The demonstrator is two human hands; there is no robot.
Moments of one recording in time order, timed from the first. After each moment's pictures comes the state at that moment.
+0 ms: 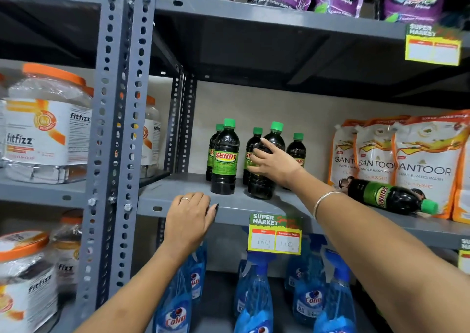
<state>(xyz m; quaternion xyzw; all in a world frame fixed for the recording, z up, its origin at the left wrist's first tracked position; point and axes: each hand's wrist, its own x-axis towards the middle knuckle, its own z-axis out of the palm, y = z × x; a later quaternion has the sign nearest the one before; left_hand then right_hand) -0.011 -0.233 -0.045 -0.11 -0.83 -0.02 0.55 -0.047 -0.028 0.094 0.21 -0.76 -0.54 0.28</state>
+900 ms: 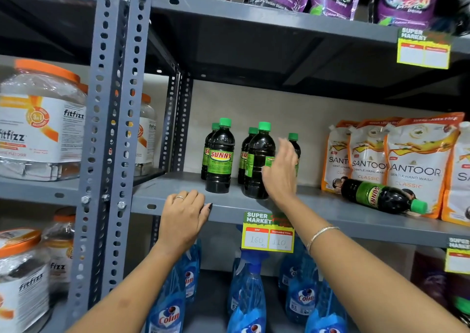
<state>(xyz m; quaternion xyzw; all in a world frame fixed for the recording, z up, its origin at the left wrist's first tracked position) -0.013 -0.234 -0.048 -0.11 -0.82 0.00 0.57 -0.038 -0.035 0.049 0.07 -0.82 0.25 0.52</state>
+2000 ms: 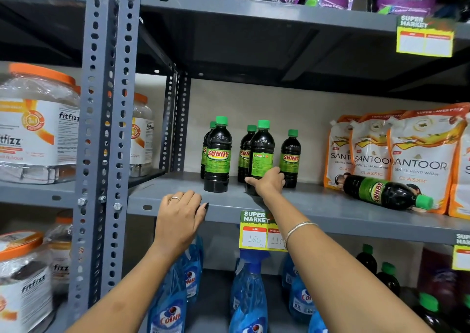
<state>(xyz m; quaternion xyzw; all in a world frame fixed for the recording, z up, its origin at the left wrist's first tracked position) -0.011 -0.233 -0.049 -0.10 -0.83 -0.01 0.55 -0.069 -0.048 0.040 -0.11 -0.84 0.46 0.26</state>
